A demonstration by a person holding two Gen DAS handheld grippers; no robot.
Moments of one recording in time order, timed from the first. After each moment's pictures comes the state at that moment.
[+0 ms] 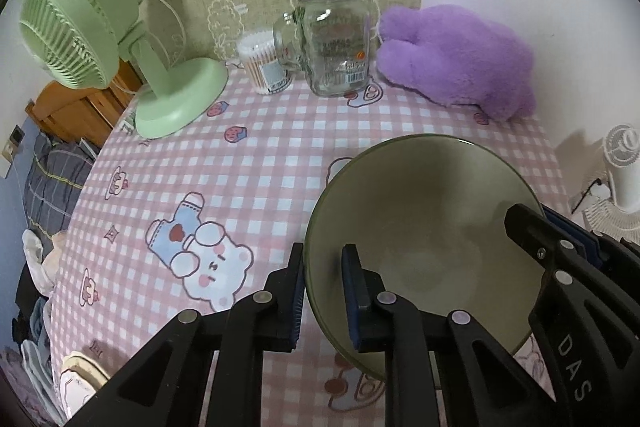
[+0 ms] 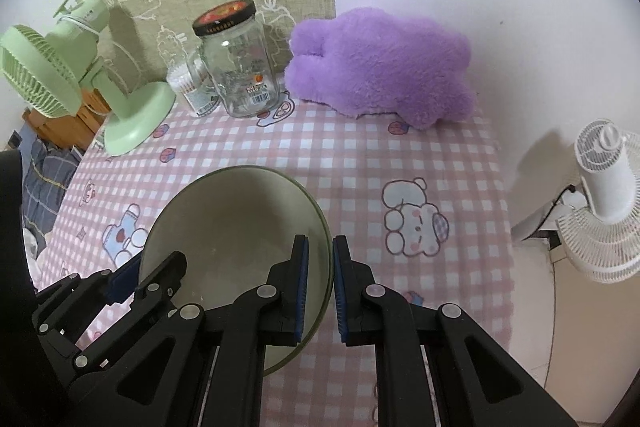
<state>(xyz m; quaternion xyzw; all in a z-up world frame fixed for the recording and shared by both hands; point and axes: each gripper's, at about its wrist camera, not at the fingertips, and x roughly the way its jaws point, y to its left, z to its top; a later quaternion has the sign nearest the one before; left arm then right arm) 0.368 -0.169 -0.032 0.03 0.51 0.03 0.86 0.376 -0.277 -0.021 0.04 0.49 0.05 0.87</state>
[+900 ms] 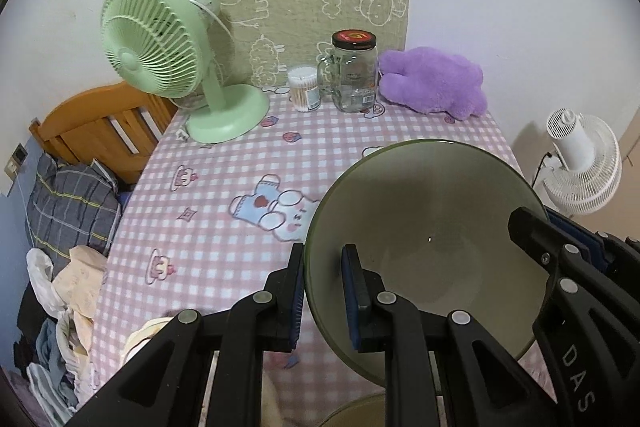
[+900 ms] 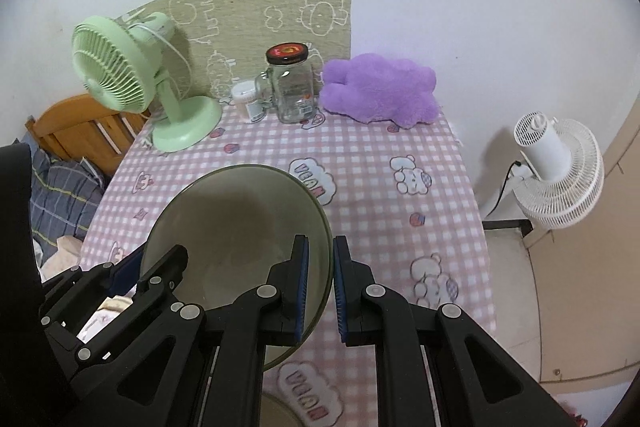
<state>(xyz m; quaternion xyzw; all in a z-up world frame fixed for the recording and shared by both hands) 0.237 -0.082 0.042 0.04 0.45 -0.03 0.89 0.229 -0.192 0.067 0.04 0.44 -0.01 0.89</state>
